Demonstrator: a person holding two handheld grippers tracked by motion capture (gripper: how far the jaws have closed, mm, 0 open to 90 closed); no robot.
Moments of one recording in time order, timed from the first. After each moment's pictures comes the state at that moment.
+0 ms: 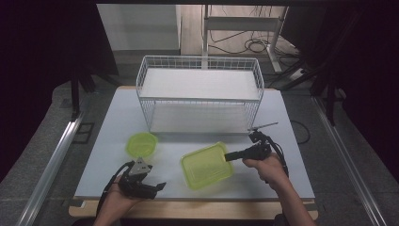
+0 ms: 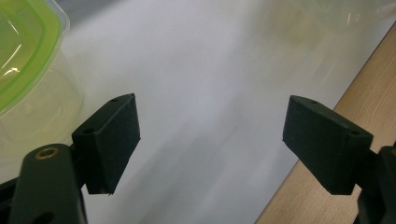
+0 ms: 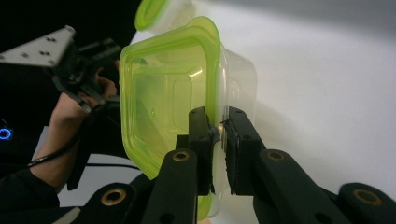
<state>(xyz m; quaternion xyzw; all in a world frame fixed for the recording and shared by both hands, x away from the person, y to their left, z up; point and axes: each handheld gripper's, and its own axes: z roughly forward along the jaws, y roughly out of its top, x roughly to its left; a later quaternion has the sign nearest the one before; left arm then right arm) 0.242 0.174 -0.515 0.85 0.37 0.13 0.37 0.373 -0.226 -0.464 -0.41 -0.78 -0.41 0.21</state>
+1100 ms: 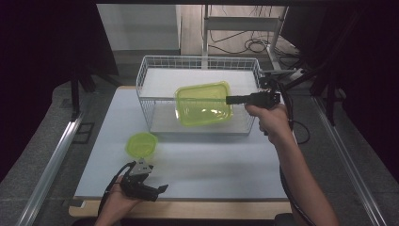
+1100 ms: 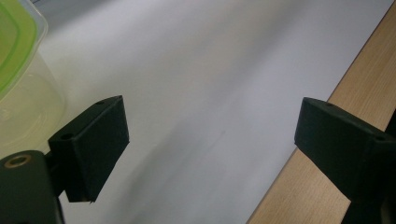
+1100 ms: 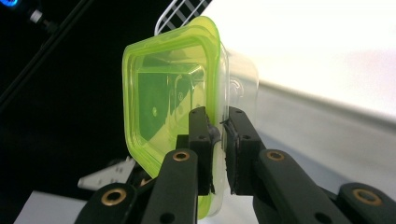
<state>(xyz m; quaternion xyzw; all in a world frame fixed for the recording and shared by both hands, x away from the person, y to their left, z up) 0.242 0.170 -0.516 0.85 0.36 0.11 0.38 0.429 -0.207 -0.315 -0.42 -0.74 -0.52 0.12</state>
